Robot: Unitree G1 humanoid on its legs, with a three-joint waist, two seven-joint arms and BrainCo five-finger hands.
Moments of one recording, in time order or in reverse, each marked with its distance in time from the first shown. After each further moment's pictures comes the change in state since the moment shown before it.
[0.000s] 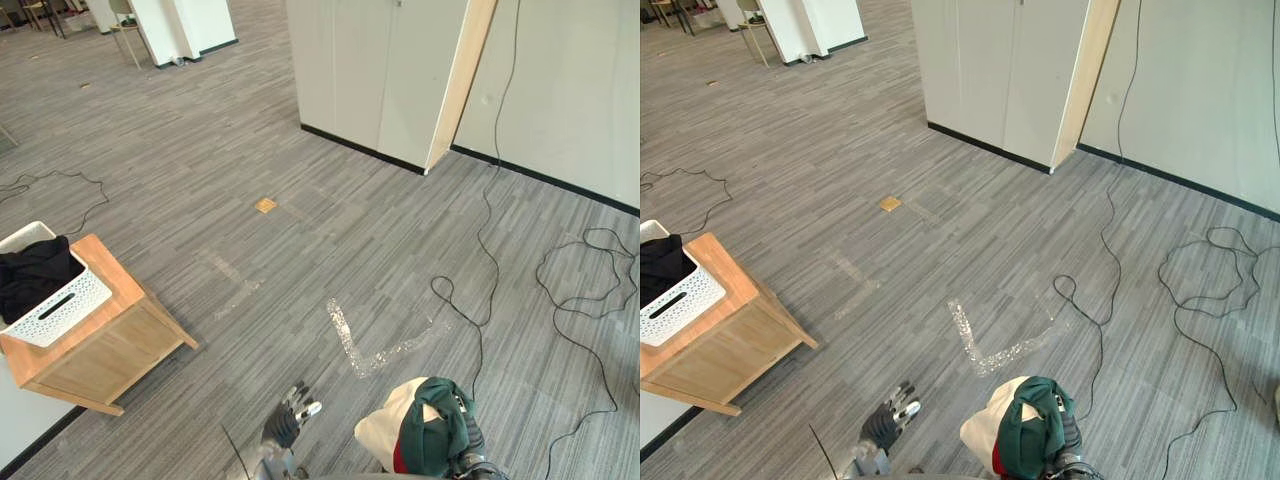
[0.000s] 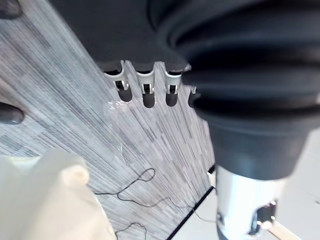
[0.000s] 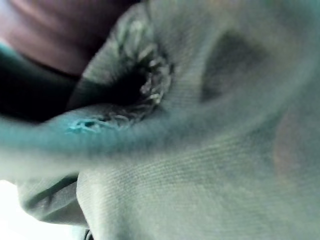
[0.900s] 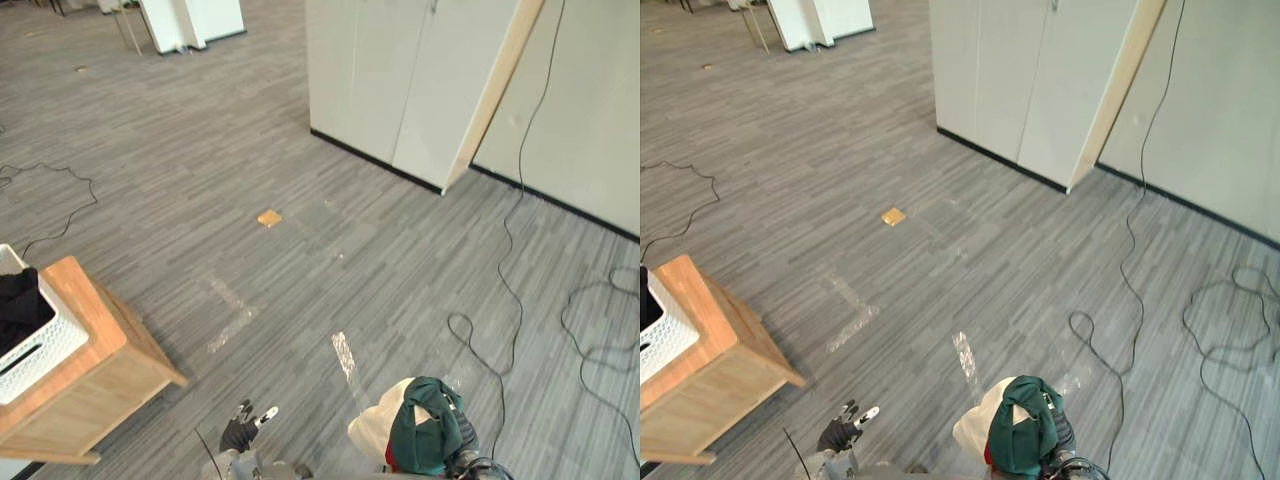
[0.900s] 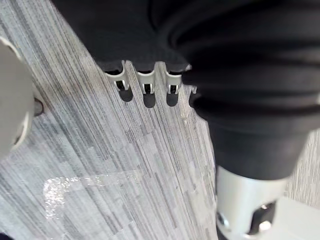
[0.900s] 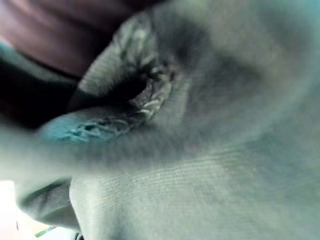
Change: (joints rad) left arm -0.048 0.000 0.199 0.125 0.076 0.038 0.148; right arm 0.022 -0.023 -0.012 -0.084 -0.053 0.041 0.091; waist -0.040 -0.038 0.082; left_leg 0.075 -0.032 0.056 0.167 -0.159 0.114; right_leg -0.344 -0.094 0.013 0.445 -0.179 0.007
